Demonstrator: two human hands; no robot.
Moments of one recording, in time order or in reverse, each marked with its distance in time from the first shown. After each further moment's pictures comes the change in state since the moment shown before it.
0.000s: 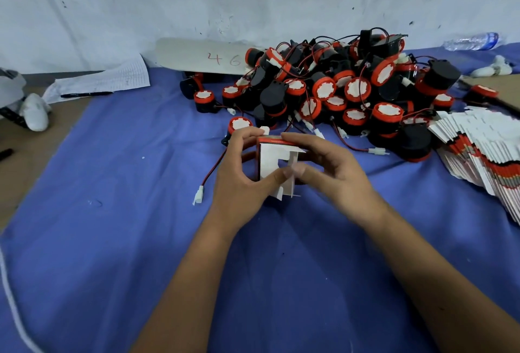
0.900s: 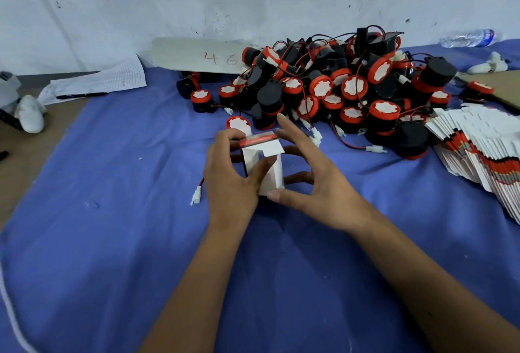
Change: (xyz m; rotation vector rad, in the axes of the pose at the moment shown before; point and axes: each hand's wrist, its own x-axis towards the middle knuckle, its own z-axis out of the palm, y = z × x) left_hand 0.000 -0.002 0.008 0.205 0.288 0.010; right_hand -0.003 0.007 0.015 -0.165 -0.071 -0.083
